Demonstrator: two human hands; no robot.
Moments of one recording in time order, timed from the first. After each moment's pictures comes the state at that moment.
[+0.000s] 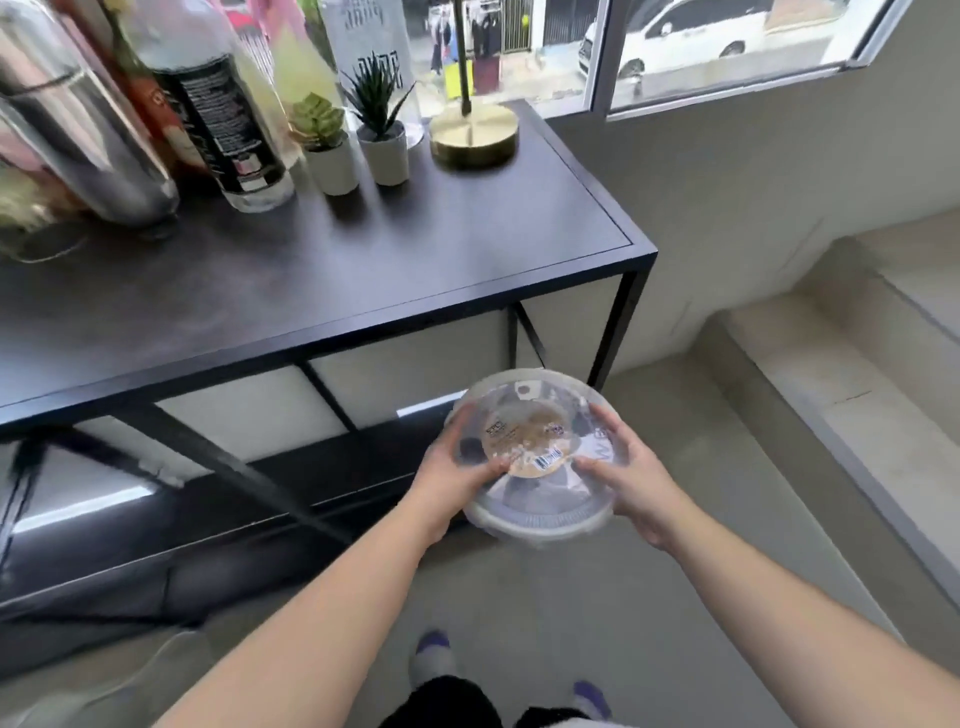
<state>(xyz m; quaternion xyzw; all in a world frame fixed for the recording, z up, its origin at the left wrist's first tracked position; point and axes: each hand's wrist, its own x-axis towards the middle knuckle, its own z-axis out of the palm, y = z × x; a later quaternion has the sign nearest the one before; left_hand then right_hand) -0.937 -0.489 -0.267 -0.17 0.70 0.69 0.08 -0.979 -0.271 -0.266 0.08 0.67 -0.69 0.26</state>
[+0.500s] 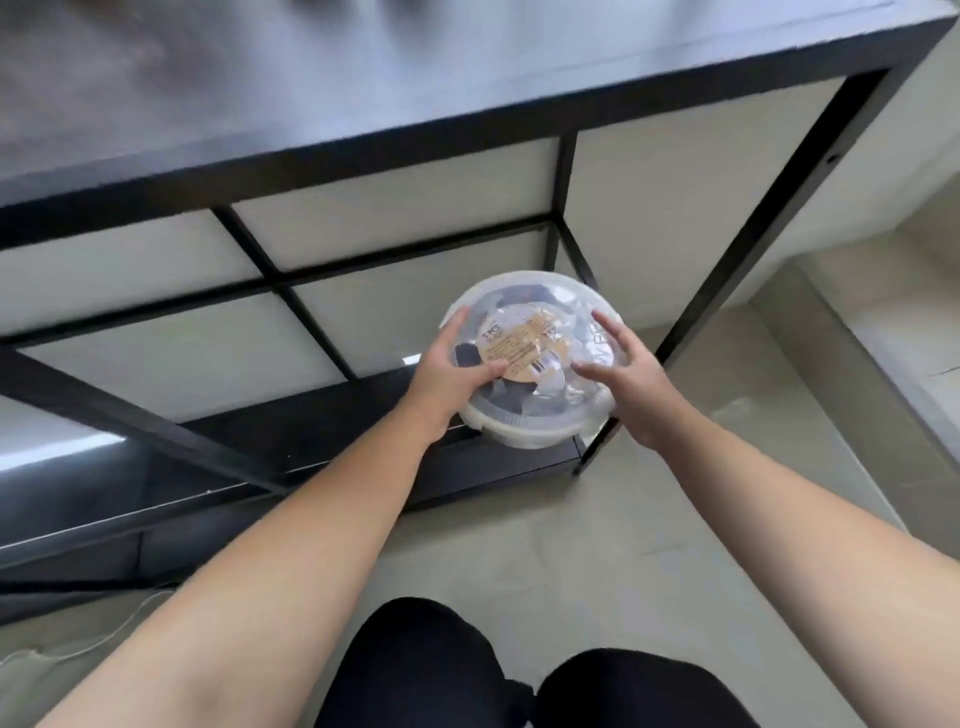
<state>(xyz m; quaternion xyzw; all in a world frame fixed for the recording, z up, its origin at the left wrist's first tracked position) -1.035 -0.554 -0.407 -0.22 0.69 0.69 0.04 -1.082 -0.343 -0.396 0.05 0.67 -0.69 0.26</state>
